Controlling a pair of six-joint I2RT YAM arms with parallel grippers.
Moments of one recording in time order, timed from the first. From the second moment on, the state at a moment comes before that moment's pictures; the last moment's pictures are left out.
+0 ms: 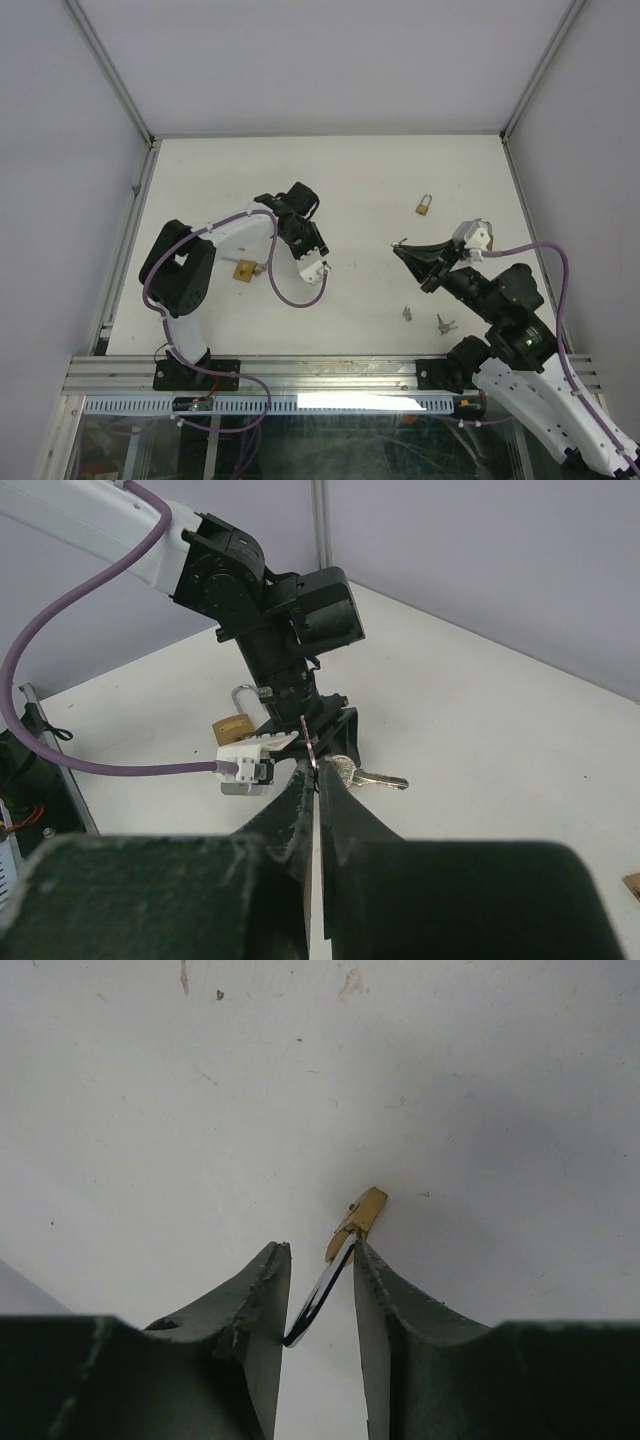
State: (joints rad) left arm -0.65 1.84 1.28 -0.67 0.37 2.02; right arm 0.64 0.34 0.60 -0.16 -0.23 0.08
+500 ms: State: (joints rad) left arm -0.67 1.84 1.28 -0.71 0.28 2.02; right arm 0.64 0.32 0.60 -0.16 -0.23 0.08
